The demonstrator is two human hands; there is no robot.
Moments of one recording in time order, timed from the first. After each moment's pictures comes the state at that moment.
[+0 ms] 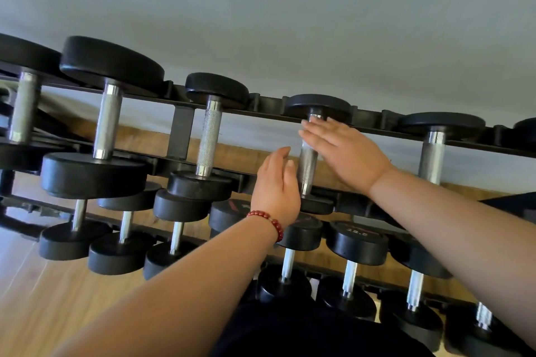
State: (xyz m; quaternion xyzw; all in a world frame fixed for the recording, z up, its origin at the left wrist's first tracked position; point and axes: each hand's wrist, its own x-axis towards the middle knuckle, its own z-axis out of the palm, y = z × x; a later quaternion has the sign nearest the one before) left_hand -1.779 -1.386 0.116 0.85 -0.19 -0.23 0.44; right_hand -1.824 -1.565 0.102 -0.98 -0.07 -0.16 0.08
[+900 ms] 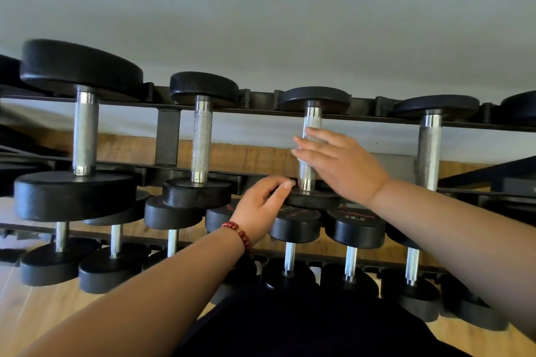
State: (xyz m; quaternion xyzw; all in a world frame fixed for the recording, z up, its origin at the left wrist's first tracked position) left_hand -1.751 -1.339 0.098 0.74 -0.28 -0.39 0.48; right_hand -1.842 -1.535 0.100 -0.99 -0.04 -0.09 0.08
